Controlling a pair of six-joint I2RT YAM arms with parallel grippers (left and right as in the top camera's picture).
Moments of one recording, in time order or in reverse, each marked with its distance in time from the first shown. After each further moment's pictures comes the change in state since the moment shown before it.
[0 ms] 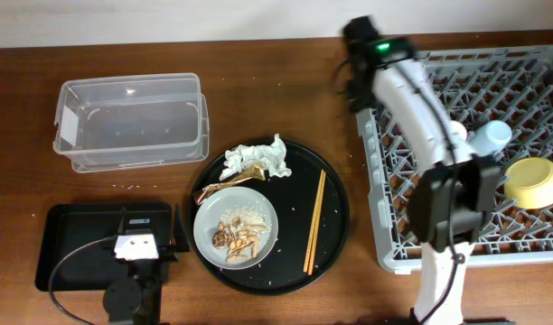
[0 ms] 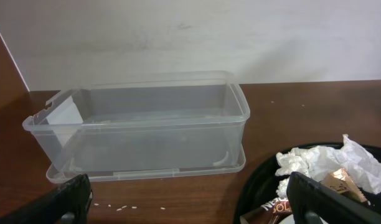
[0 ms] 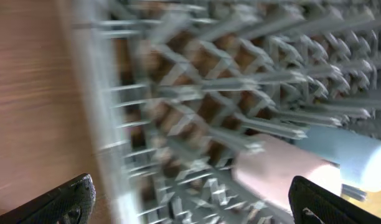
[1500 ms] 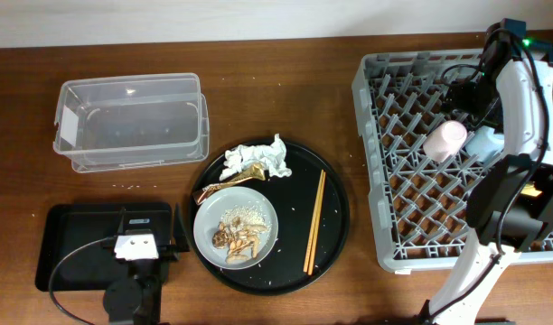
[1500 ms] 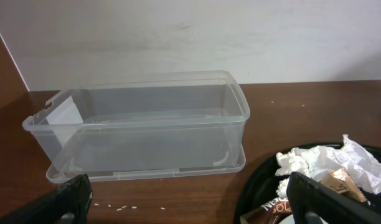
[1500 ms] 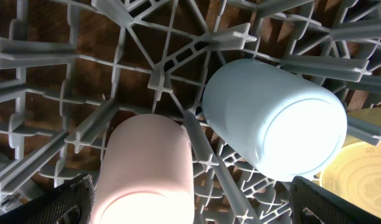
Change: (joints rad) left arm 0.000 0.000 0.000 0.000 0.000 0.000; right arm -0.478 0.000 0.000 -0.091 -0.311 0.003
